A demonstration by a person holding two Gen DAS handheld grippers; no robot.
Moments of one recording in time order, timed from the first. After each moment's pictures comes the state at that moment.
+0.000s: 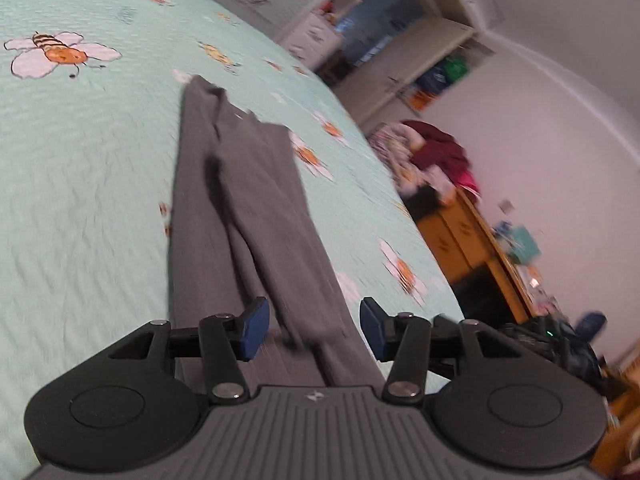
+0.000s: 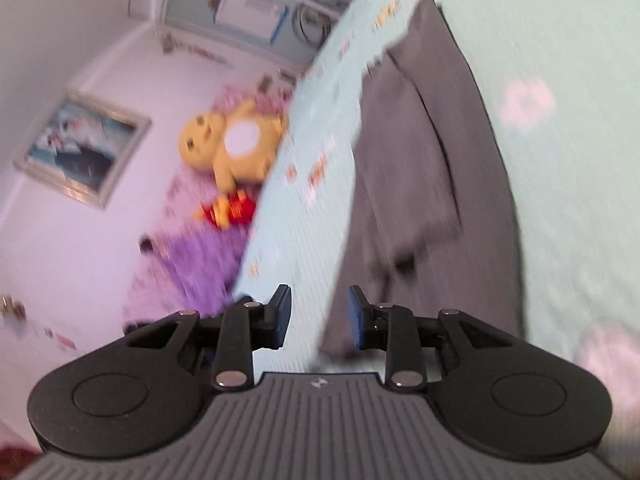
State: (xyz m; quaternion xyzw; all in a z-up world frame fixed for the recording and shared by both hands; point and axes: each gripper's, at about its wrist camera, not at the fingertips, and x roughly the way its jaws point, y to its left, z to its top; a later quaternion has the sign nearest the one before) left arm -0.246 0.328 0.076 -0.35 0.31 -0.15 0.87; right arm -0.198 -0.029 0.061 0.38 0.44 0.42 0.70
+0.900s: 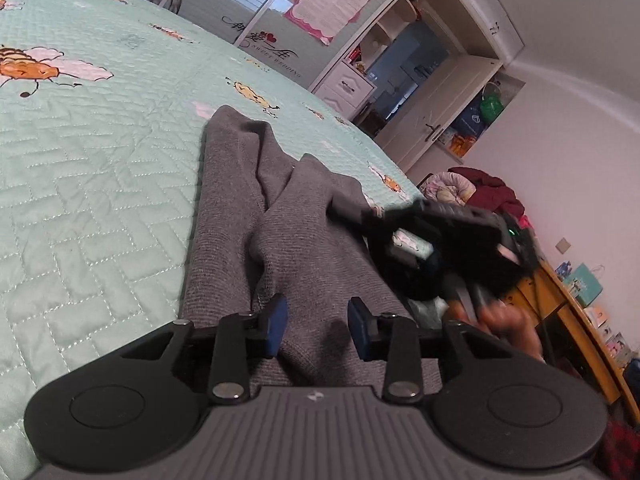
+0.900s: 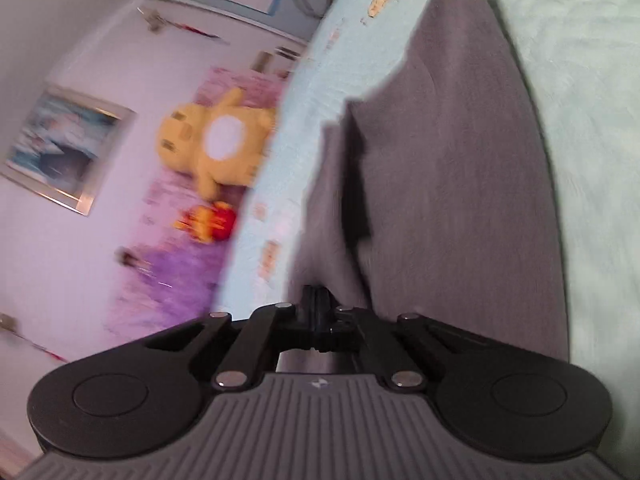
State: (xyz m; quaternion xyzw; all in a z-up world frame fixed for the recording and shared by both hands) left arm -0.126 0.330 -0.007 -0.32 0.24 -0.08 0.91; right arm 0.093 0.088 -0.028 0.37 0.46 0.47 0.65
